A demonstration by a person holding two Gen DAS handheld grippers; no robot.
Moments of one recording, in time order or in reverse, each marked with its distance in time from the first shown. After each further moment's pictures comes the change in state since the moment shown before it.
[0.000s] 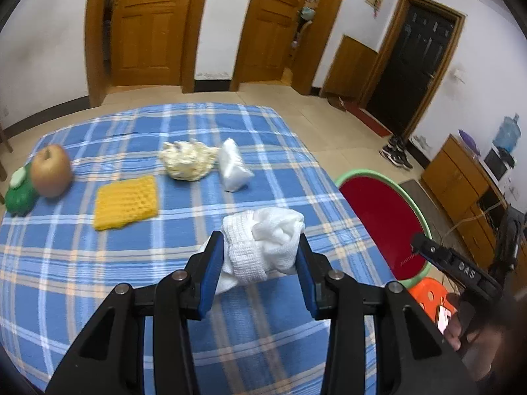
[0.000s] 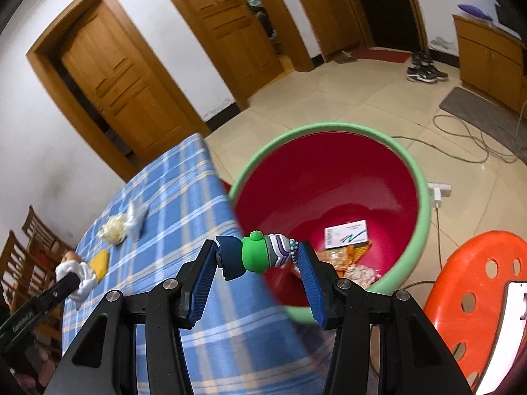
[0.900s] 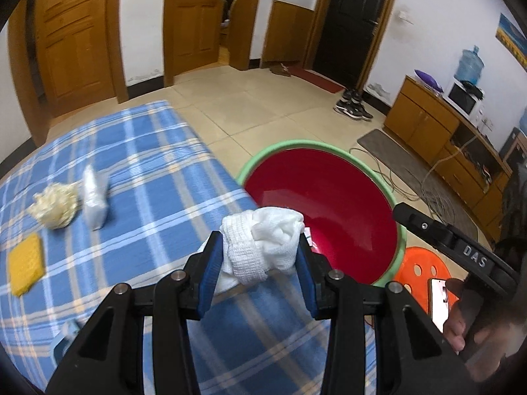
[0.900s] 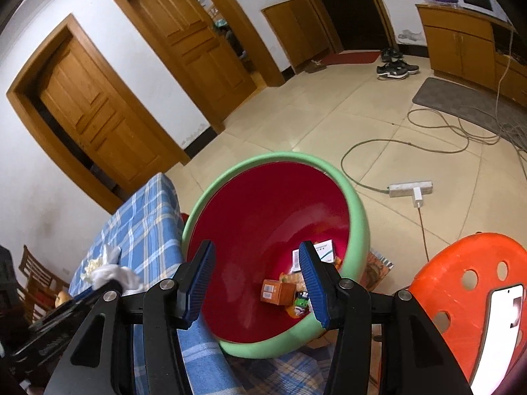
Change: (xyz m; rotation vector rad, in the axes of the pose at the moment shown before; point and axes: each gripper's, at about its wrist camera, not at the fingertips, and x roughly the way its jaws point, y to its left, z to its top) left arm 0.075 -0.123 0.014 0.261 0.097 -0.132; right arm -0.018 -0.055 0.017 0.115 -0.090 -0.031
